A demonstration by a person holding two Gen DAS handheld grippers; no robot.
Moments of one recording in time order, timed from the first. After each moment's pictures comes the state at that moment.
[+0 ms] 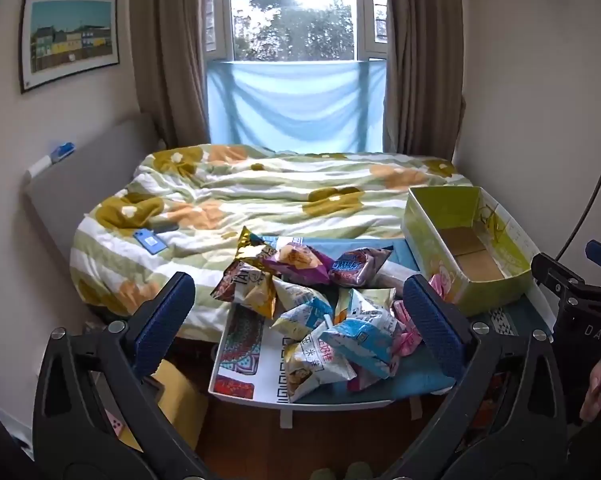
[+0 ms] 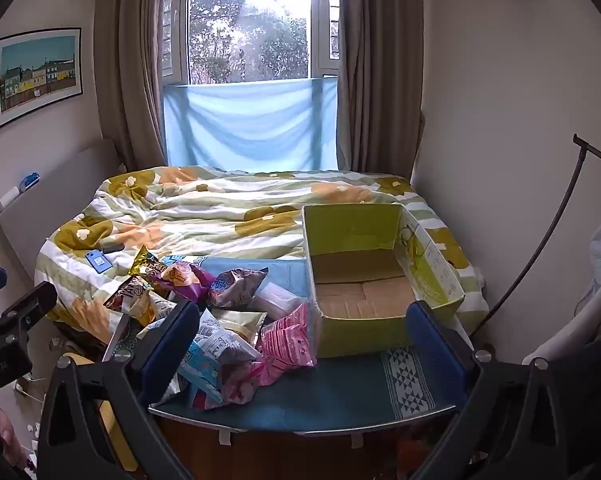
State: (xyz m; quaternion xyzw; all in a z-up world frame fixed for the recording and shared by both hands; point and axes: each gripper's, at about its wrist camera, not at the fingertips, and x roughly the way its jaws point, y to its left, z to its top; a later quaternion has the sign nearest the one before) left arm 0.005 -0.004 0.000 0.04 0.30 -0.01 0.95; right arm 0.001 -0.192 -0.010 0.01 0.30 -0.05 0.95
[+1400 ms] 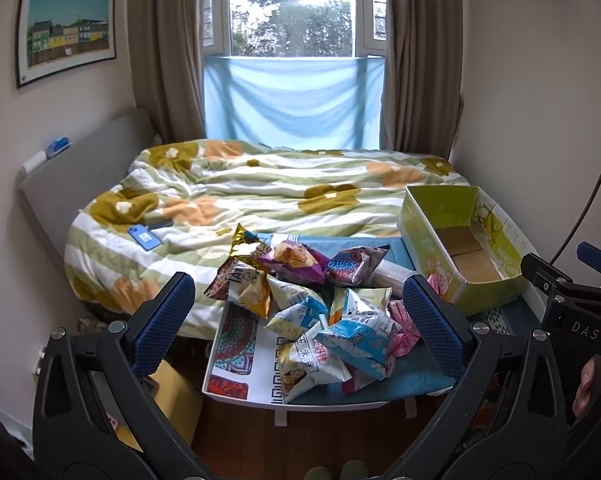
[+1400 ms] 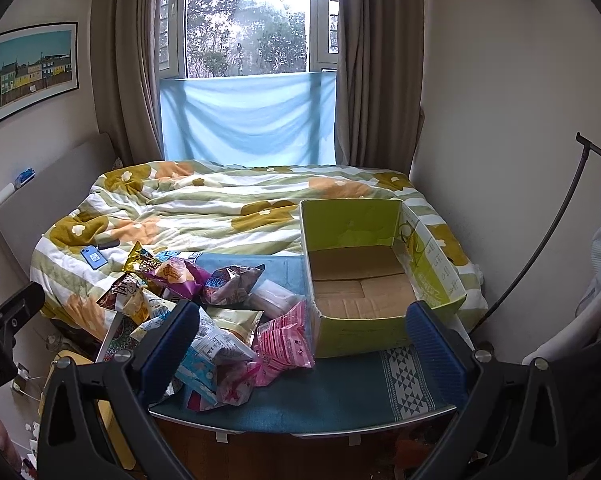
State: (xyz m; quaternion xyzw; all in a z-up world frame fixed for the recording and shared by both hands) left arm 0.006 -0.001 -0.003 0.02 0.29 -0.02 0.96; right arm 0.009 -0.190 -0.017 0.02 0.31 -0.05 0.95
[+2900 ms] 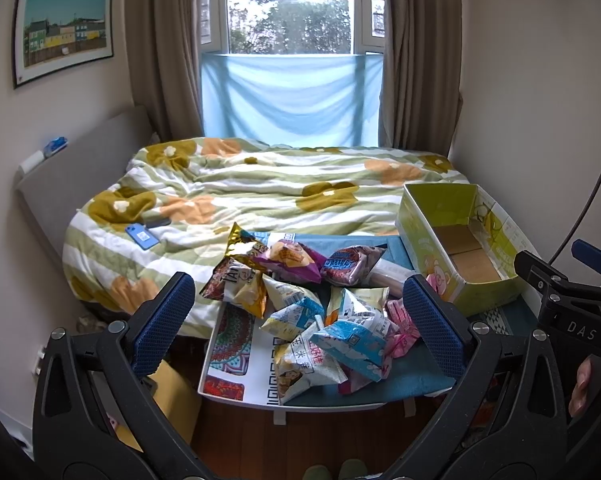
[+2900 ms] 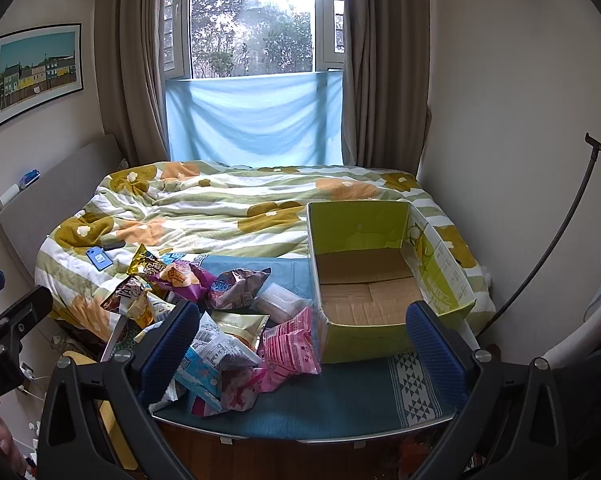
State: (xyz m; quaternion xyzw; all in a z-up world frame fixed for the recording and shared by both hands) left arm 0.009 -0.006 -0.005 0.02 0.29 -0.02 0.96; right arm 0.019 -0.185 -0.013 0.02 0.31 -0.05 0.95
